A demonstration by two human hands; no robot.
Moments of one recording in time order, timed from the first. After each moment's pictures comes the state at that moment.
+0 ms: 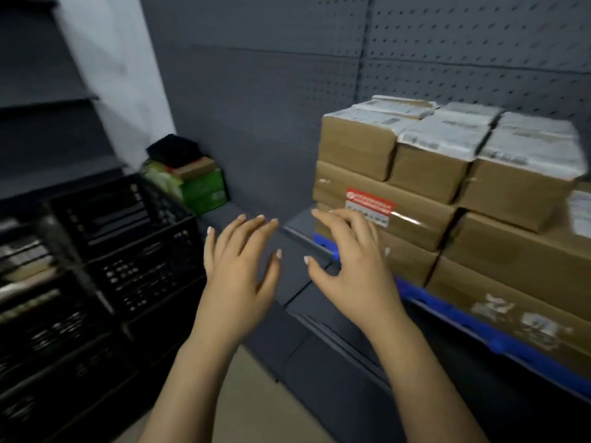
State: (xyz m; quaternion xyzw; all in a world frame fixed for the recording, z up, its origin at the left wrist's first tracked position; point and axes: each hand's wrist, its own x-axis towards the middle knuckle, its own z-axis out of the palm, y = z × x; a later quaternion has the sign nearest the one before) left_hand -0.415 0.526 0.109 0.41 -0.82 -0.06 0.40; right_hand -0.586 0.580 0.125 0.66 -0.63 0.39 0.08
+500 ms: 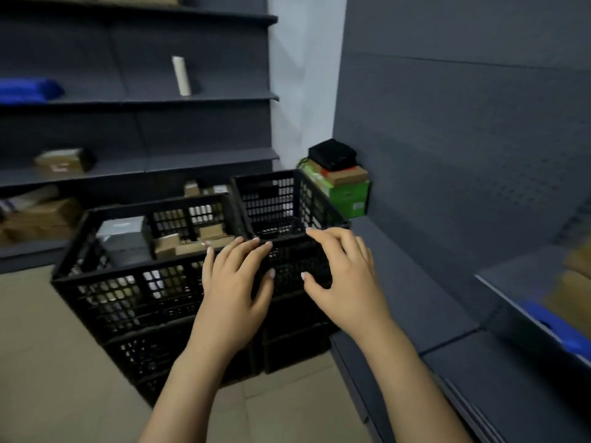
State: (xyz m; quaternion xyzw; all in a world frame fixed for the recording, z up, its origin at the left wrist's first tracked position) left_hand -0.148 0.486 0.074 0.62 -0.69 0.02 0.37; right_hand -0.329 0.448 0.094 0.80 -0.48 0.34 -0.04
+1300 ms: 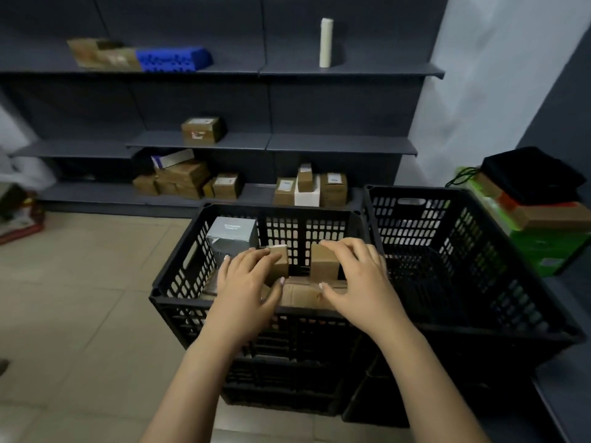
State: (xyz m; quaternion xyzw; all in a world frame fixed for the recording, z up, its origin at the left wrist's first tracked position) left_hand 0.124 0.305 0.014 0.78 -0.56 0.02 0.28; right_hand -0.047 0.185 0.029 0.90 -0.34 0.22 -0.14
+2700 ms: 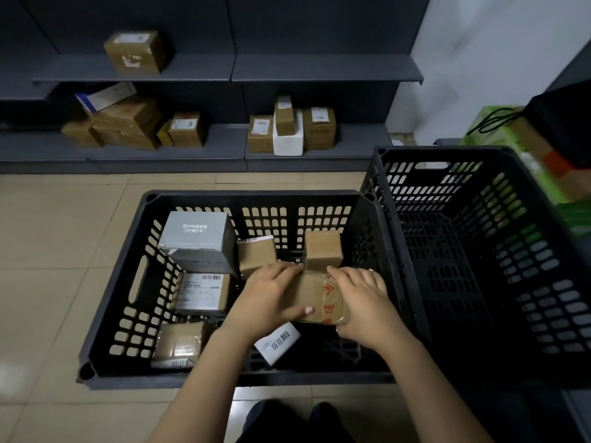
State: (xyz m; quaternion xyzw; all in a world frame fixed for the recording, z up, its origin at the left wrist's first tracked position) left_hand 0.221 0.138 -0.112 0.71 -0.65 -0.21 0.17; right_hand 0.024 0.054 -0.092 0.91 -0.39 -0.06 -0.15
